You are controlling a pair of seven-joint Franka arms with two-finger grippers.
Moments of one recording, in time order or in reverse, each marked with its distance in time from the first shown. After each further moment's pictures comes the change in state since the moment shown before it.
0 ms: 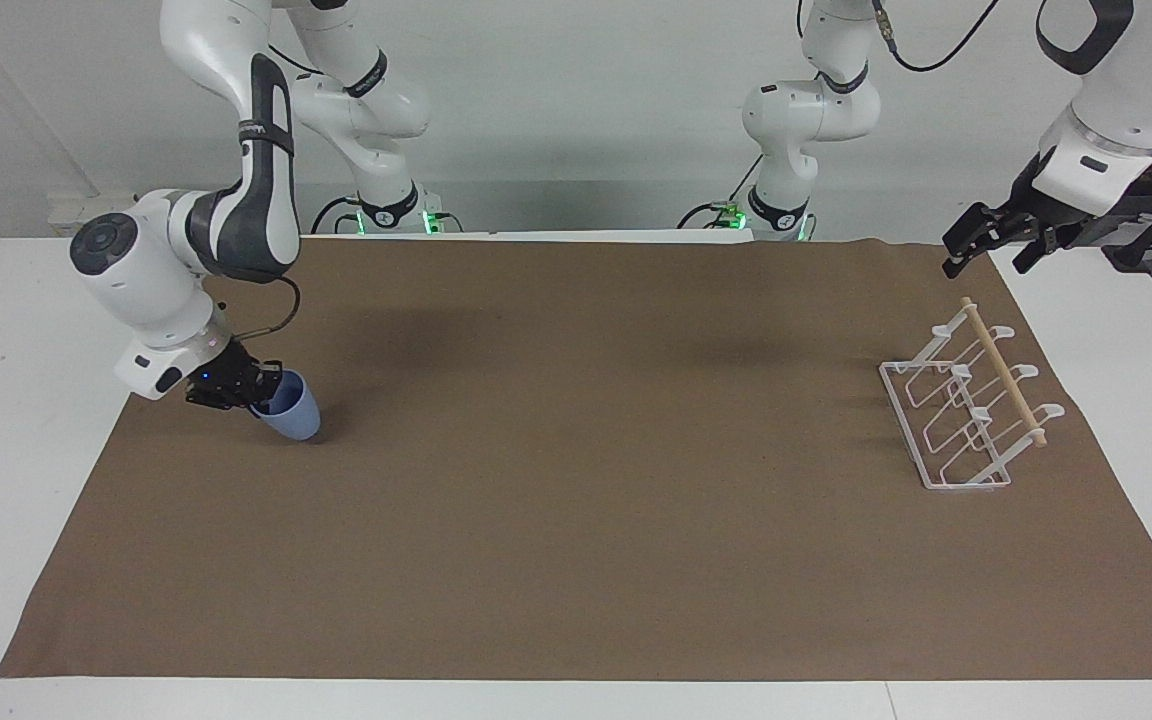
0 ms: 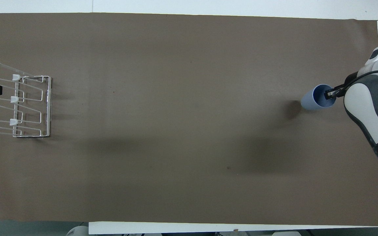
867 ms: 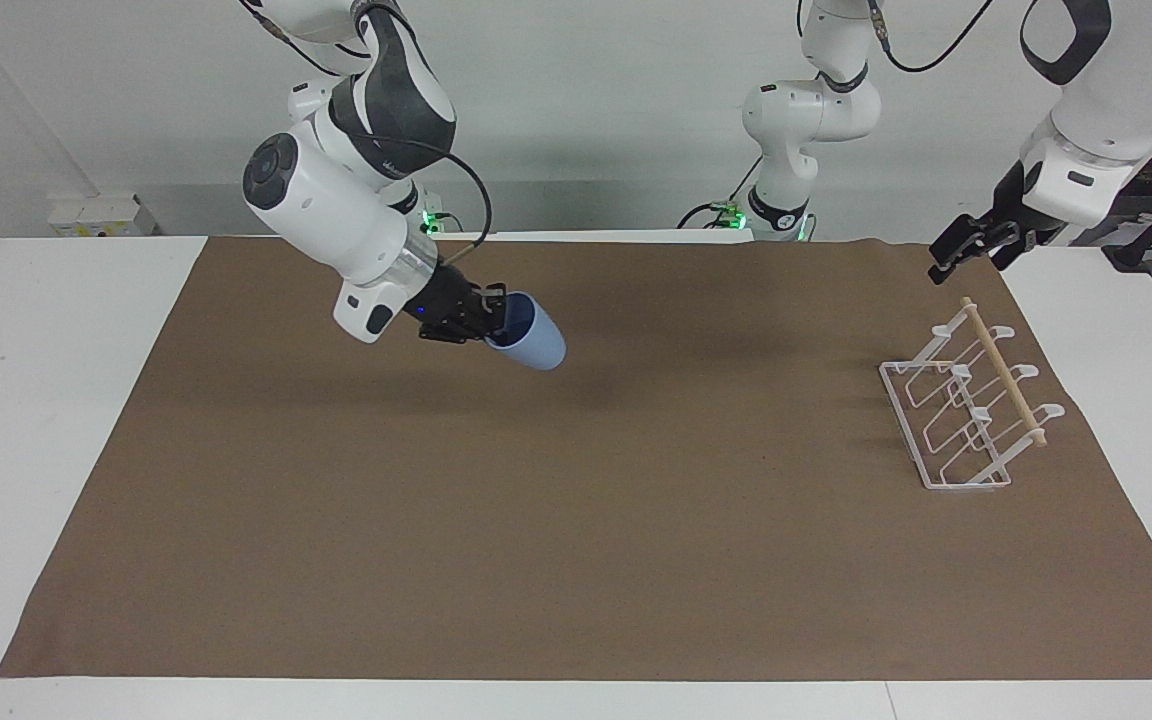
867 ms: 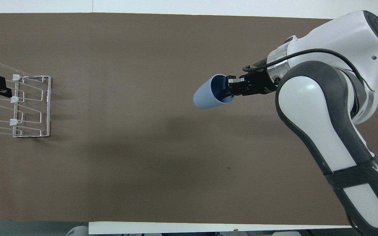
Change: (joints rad) left arm -0.015 -0.038 0.001 -0.108 -0.052 0.036 -0.312; right arm 0.411 -0.012 0.021 0.193 0.630 -0.153 0.543
